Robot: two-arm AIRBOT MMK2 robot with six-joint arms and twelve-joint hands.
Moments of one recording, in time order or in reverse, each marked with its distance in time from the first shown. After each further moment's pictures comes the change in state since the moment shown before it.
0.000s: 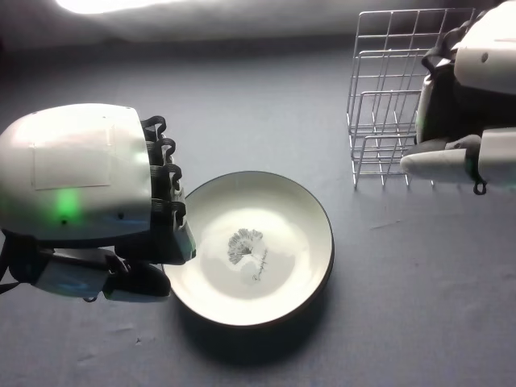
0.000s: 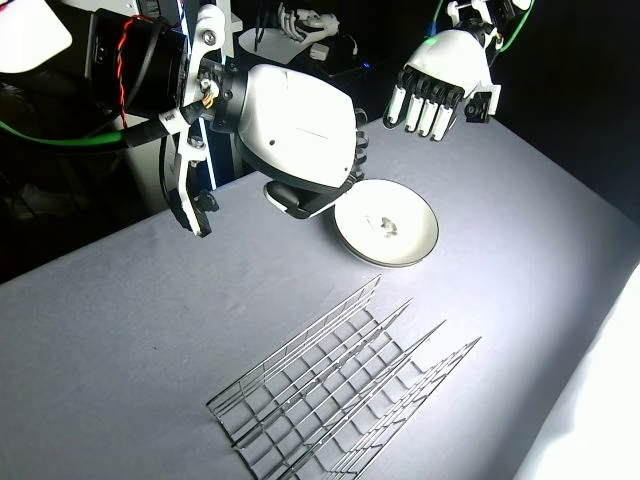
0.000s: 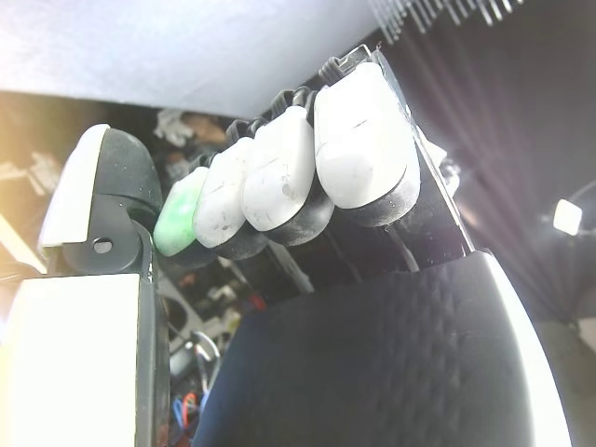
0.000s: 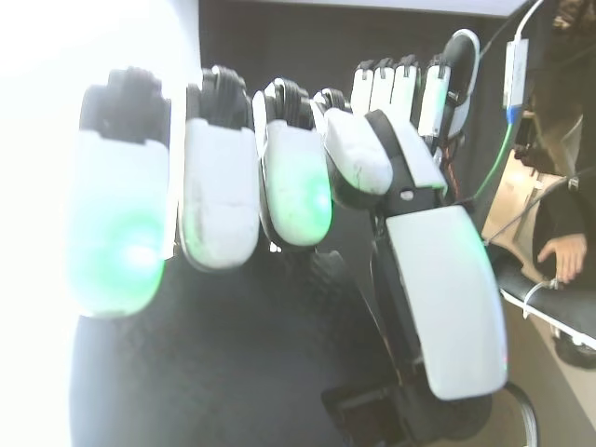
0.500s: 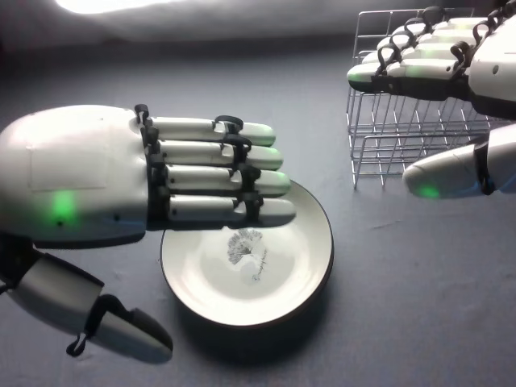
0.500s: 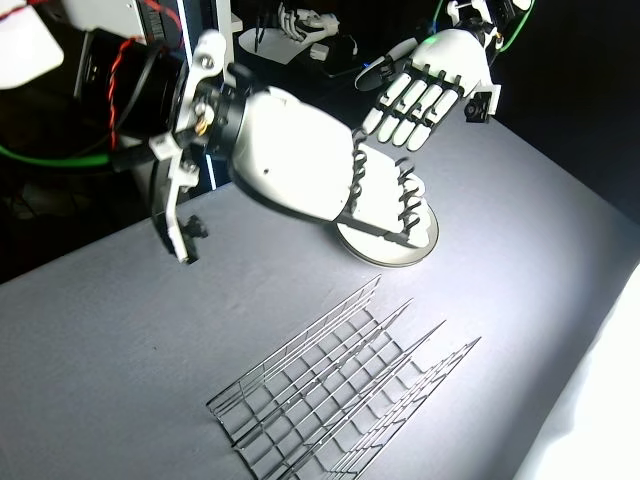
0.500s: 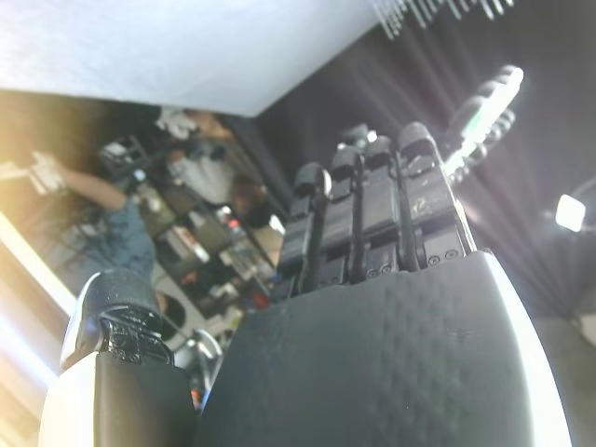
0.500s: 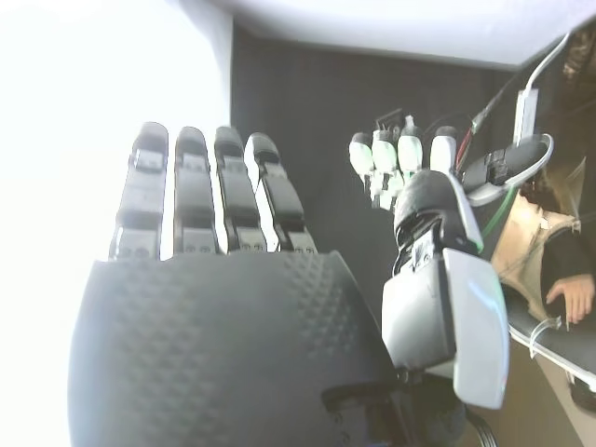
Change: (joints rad) left arm 0.000 -0.003 0.023 0.021 -0.016 -0.033; right arm -0.017 -0.009 0.024 -0.005 -0.005 -0.005
